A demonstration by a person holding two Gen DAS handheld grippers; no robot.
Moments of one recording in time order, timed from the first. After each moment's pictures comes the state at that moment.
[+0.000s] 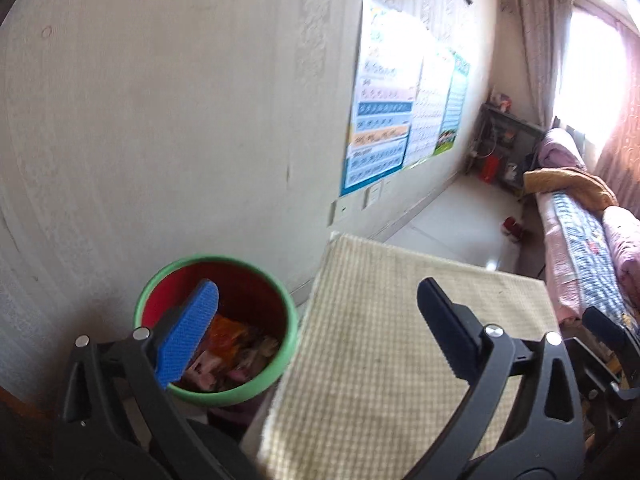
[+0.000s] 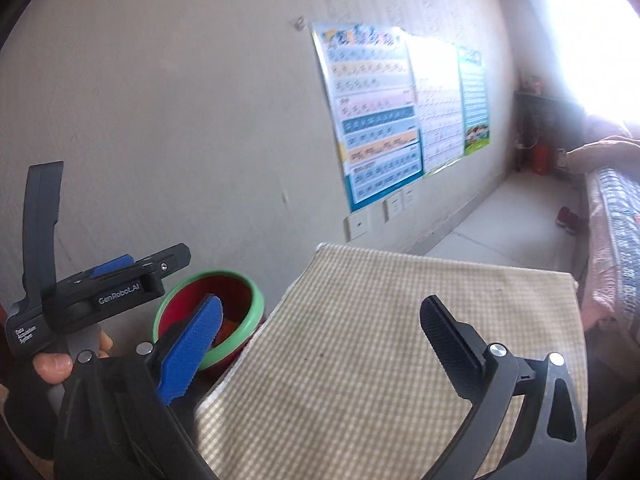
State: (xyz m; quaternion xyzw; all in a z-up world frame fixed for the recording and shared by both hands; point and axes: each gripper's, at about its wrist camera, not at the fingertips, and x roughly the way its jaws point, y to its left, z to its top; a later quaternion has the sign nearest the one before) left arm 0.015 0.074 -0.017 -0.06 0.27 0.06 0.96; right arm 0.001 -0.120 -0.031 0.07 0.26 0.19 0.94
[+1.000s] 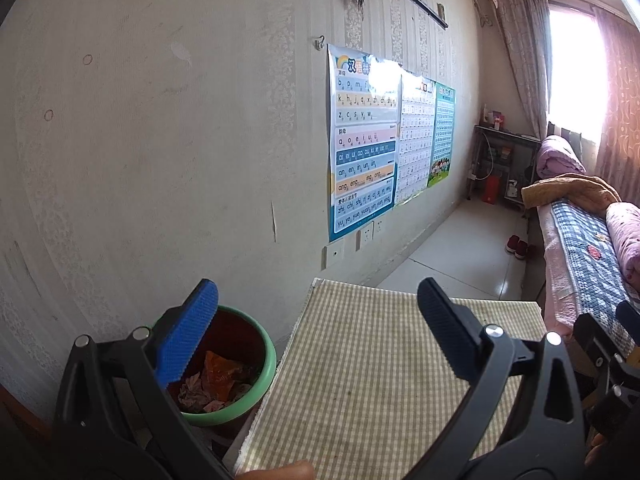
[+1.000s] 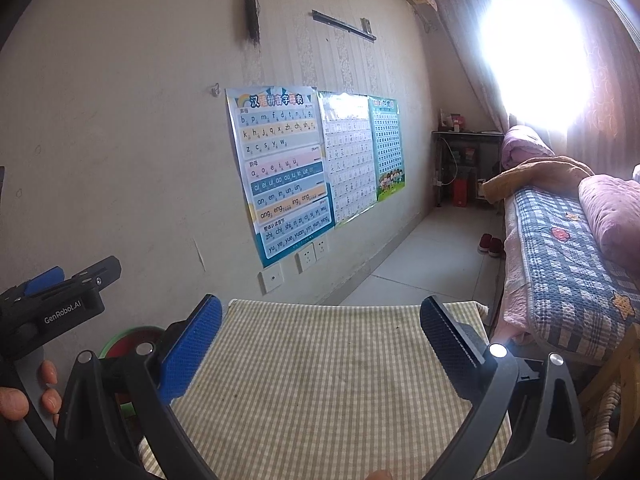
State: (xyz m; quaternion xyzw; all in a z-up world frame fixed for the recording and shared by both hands) left arm 0.002 0.016 0.023 -0.01 0.21 0.09 0.97; right arm -0.018 -0.178 -0.007 0.08 0.19 0.06 0.98
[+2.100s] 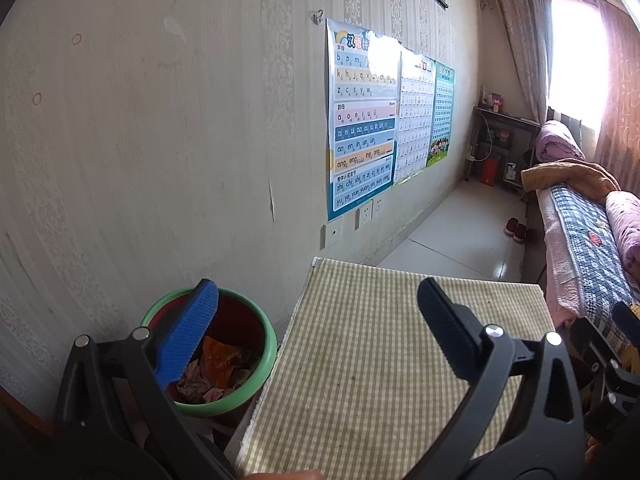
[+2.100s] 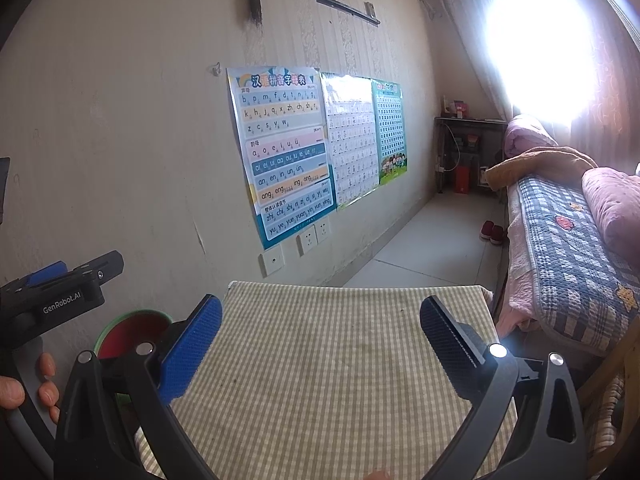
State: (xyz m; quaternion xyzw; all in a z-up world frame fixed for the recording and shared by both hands) left arm 0.017 0.025 0.008 0.00 0.25 0.07 0.96; right arm -0.012 -0.169 -0.022 0.07 0.22 0.06 0.97
